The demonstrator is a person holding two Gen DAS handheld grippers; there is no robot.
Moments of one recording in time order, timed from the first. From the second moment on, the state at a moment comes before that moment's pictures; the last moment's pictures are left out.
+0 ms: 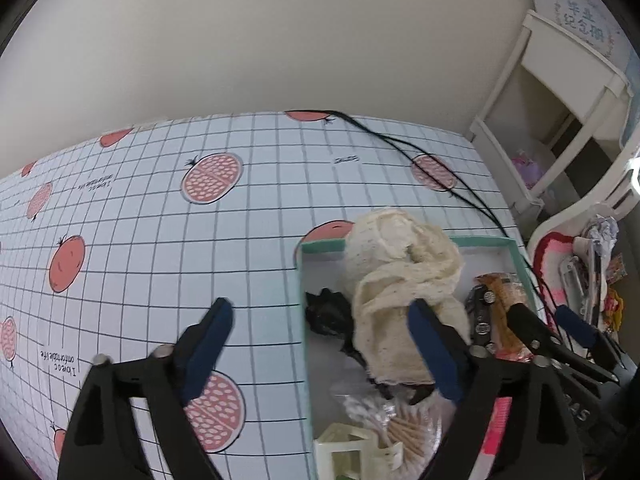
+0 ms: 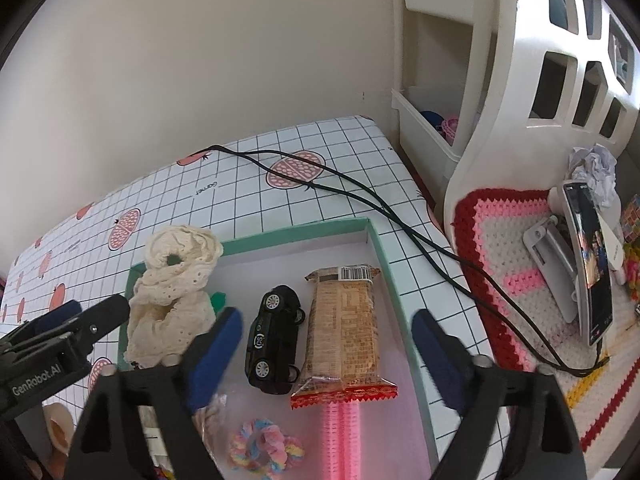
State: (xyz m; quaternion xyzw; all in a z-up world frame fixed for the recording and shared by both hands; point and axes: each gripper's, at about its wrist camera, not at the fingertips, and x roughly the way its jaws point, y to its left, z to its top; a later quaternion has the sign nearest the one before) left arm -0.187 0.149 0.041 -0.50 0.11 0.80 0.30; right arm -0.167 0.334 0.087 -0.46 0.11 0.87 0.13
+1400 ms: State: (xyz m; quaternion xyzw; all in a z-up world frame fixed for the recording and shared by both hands) left arm -0.174 0.105 0.058 -0.46 0.10 0.84 0.28; right arm -0.141 0.309 0.102 -0.45 0.09 0.88 0.12
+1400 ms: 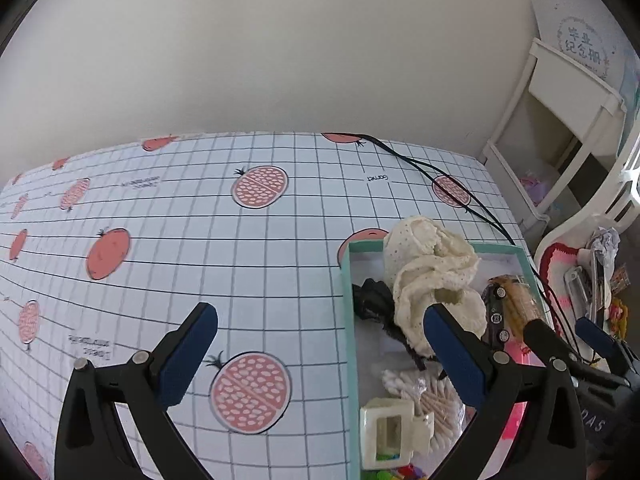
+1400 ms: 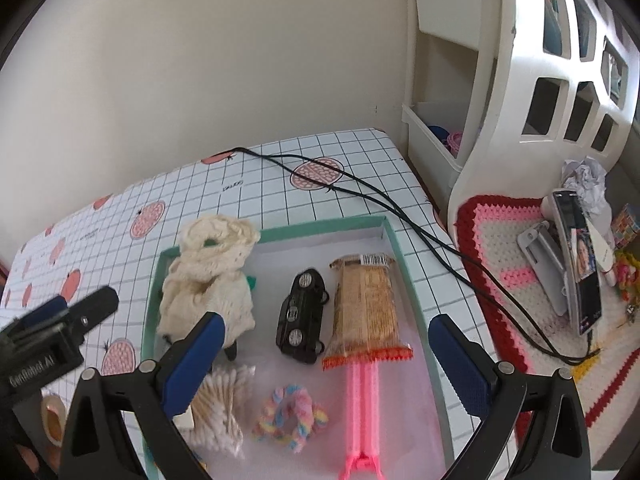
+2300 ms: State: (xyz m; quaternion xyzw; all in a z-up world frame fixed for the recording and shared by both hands) left arm -0.101 0.021 0.093 -0.44 0.11 0.85 0.25; right arm -0.056 0.247 0.146 -0.43 0.08 0.89 0.10
